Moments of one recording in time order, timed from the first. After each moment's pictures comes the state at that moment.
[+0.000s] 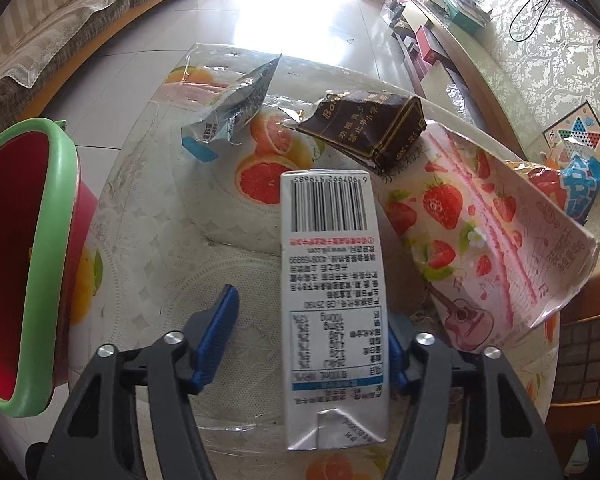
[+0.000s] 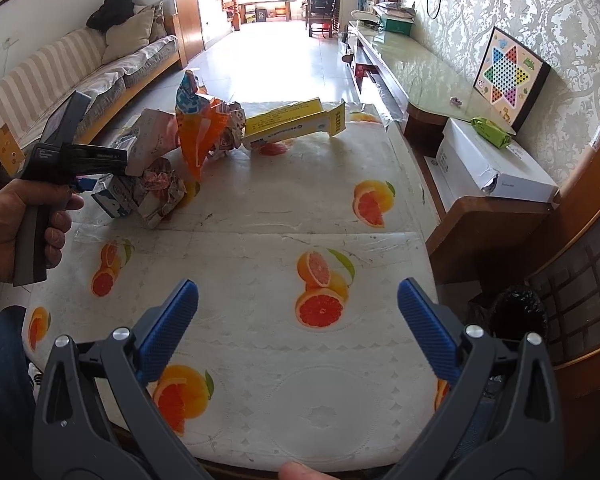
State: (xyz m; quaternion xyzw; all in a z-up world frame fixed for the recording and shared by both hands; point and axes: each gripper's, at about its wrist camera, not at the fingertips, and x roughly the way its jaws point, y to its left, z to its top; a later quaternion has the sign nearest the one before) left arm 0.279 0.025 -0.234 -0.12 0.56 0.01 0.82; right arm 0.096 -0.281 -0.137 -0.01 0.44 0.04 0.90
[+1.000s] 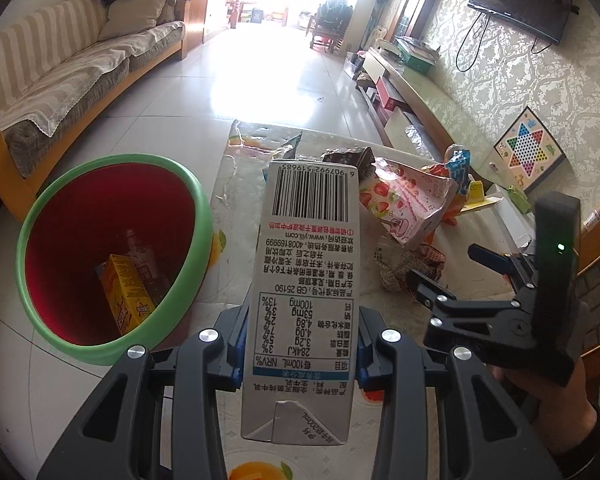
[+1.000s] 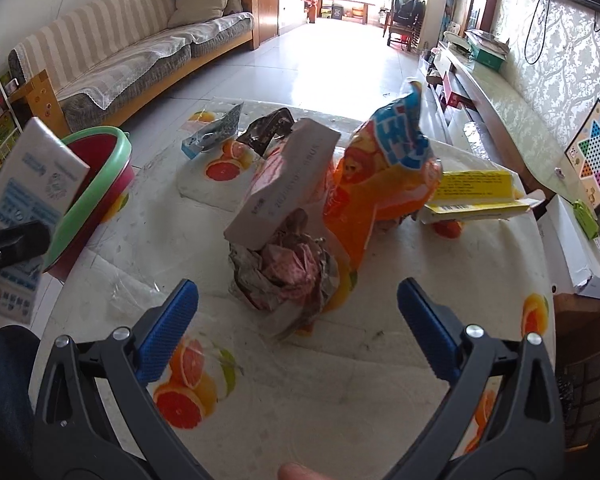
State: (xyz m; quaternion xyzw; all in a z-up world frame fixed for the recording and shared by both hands) left arm 0.152 0.091 -0.142 -0.10 0.45 -0.04 0.88; right arm 0.212 -0.108 -0.176 -0.09 0.44 0.14 0.88
